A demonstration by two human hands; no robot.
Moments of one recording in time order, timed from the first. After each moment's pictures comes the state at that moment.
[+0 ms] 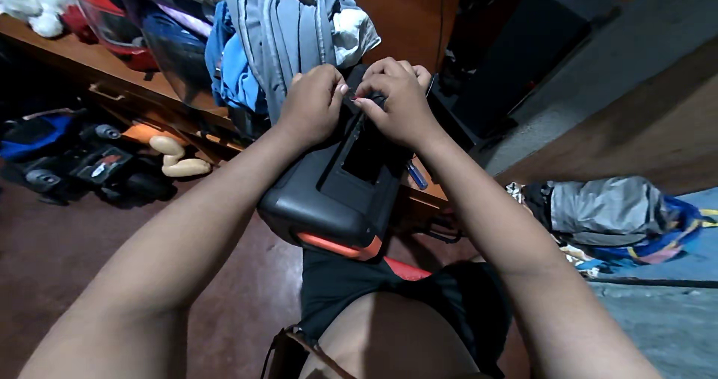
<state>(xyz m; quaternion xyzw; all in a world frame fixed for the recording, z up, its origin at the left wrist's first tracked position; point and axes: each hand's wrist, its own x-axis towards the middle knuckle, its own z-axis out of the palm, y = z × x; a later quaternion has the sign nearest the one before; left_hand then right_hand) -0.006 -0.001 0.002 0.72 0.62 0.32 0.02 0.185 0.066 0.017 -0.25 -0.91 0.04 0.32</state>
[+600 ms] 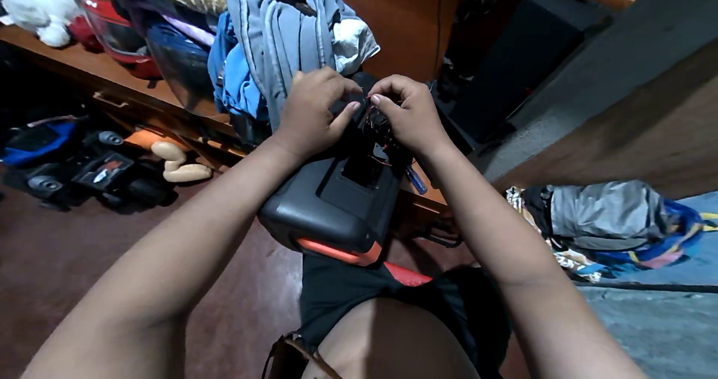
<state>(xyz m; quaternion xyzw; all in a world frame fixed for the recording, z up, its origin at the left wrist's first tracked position) -0.012 0.001 -0.008 0.78 0.47 0.40 -0.12 0.196 0.070 0.013 -0.25 -0.82 0.32 0.40</state>
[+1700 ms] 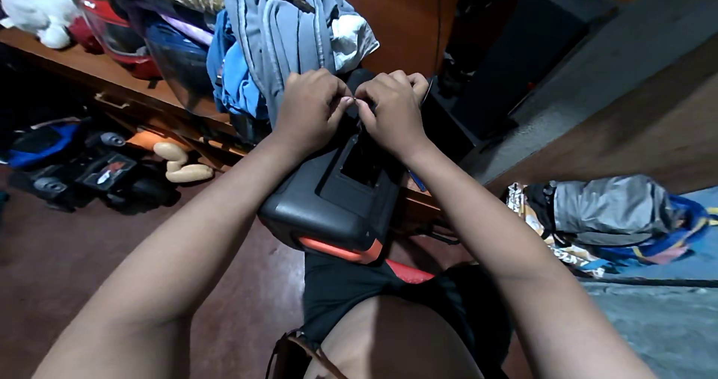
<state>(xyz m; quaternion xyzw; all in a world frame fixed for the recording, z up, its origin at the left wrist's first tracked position) -0.012 -0.004 -0.005 0.76 0.53 0.35 -0.11 0.169 0.059 -0.002 -0.31 -0.87 -0.07 0.38</state>
